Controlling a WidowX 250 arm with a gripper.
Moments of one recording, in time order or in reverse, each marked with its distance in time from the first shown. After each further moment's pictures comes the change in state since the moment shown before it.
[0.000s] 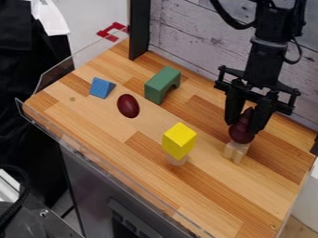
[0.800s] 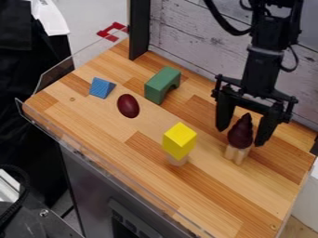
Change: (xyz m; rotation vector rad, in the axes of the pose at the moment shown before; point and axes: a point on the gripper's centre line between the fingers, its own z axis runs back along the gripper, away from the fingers) arm -0.008 0.003 -0.010 -0.030 0.045 0.041
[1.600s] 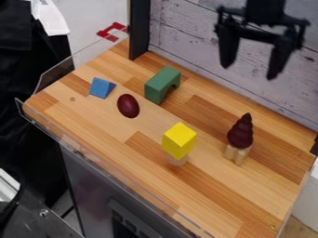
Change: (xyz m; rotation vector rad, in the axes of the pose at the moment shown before) arm -0.005 0.018 0.093 -0.033 -0.239 0.027
